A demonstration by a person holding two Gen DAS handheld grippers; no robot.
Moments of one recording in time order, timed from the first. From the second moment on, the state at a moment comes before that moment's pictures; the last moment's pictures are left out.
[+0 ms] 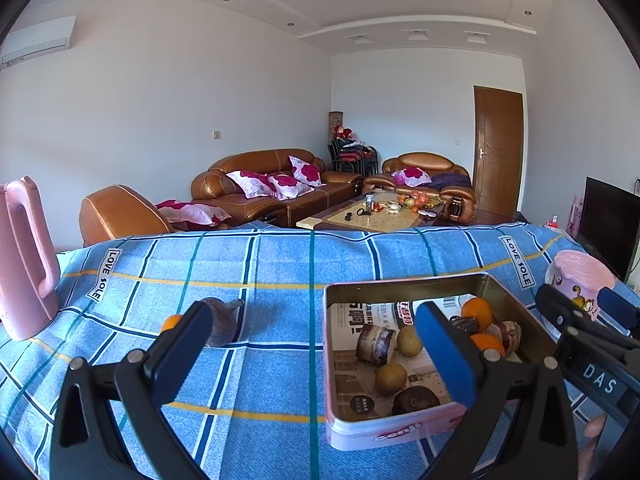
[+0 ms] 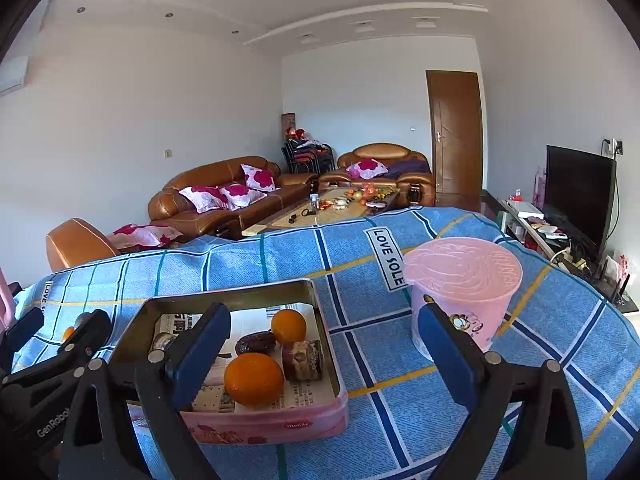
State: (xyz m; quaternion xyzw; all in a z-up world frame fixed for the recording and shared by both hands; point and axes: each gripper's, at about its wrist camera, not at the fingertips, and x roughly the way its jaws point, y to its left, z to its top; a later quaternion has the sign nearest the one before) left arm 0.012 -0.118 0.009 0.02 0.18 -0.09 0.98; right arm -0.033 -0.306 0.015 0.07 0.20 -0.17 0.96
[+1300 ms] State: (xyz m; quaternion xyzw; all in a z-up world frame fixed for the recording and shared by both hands) left arm 0.071 0.054 -0.003 0.01 0.25 0.05 0.97; right arm 0.030 -0.155 0.007 0.06 0.24 -0.09 0.96
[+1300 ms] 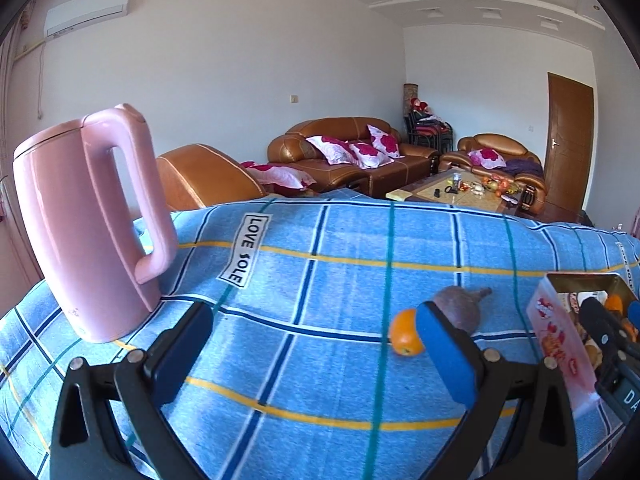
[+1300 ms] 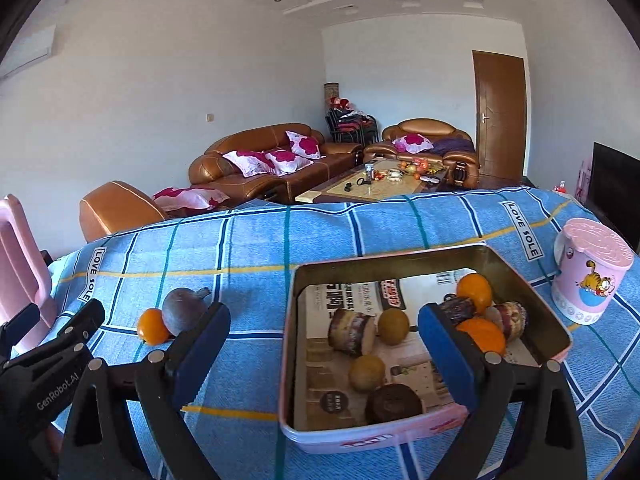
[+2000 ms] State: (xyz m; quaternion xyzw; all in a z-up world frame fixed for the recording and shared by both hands) left arm 0.094 0.112 -0.014 -0.02 0.29 0.13 0.95; right arm 0.140 -0.065 -0.021 0.02 0.36 0.01 0.93
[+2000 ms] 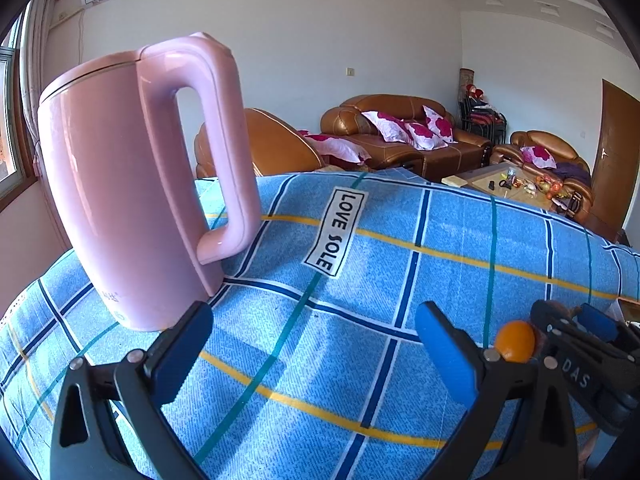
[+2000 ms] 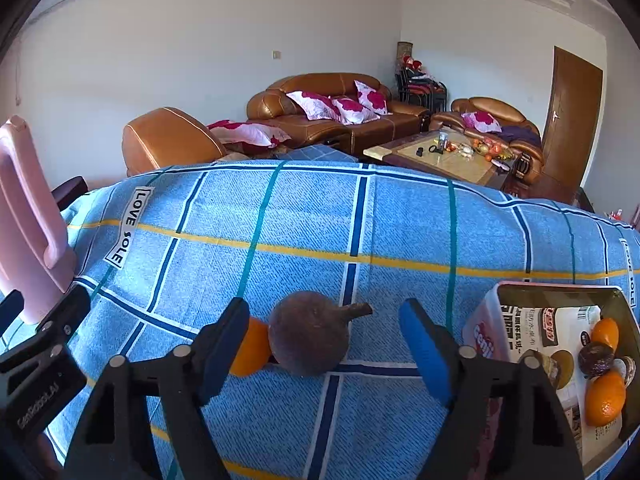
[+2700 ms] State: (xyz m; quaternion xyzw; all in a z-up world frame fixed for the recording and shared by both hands) left arm 0.103 0.120 -0.019 -0.05 0.31 0.13 0.94; right arm 0.162 -0.084 -0.044 0.12 0.42 0.06 0.90
